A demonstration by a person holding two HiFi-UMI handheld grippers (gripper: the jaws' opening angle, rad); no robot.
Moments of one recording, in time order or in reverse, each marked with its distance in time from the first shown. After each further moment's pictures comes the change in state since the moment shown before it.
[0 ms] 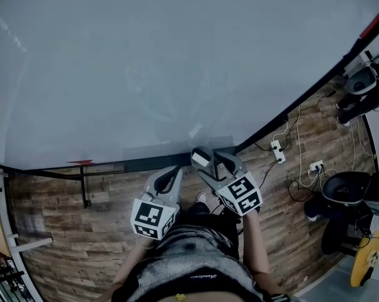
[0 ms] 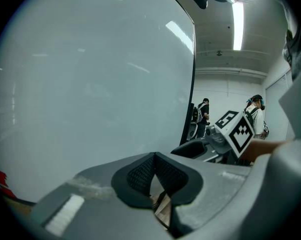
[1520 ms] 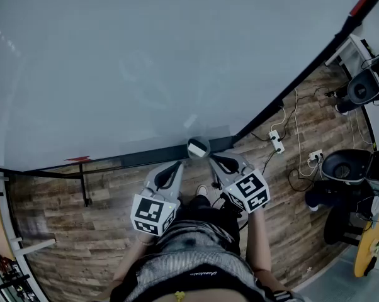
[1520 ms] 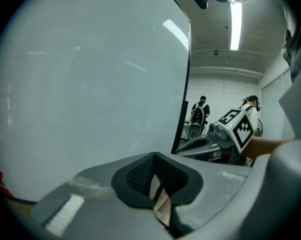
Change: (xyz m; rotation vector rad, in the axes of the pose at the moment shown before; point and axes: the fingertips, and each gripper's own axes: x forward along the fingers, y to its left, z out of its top) left arm -0.002 -0.019 -0.006 0.012 0.016 -0.043; right arm -0.033 0.000 -0.004 0.004 -0.068 -0.017
